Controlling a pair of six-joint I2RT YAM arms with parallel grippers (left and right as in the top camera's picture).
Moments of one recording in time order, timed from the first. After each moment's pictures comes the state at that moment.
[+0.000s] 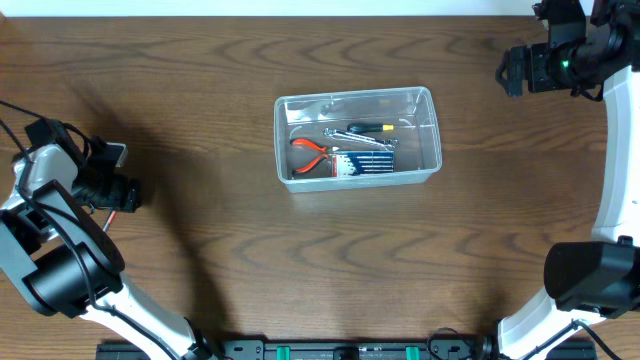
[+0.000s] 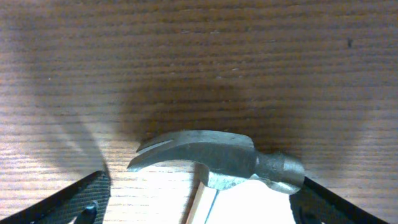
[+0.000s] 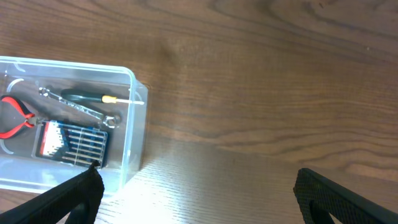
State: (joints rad) left arm 0.59 2.00 1.30 -0.79 0.02 0.69; right arm -0.15 1.86 2.08 -1.31 -0.21 -0.24
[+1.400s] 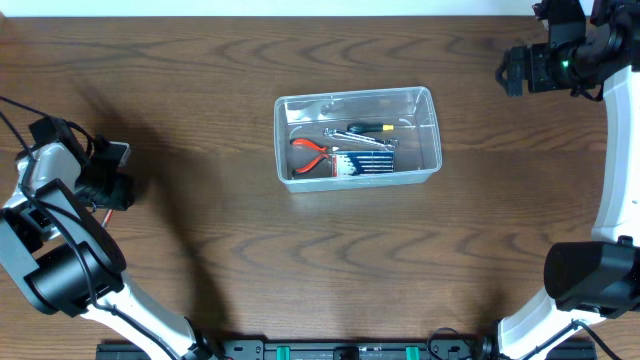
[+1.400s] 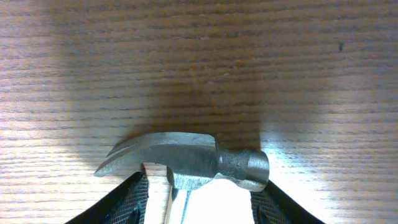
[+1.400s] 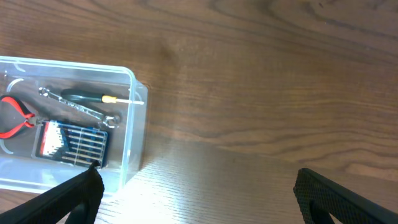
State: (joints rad) left arm 0.58 2.00 1.30 -0.79 0.01 0.69; right arm -0.15 1.86 2.08 -1.31 -0.21 -0.24
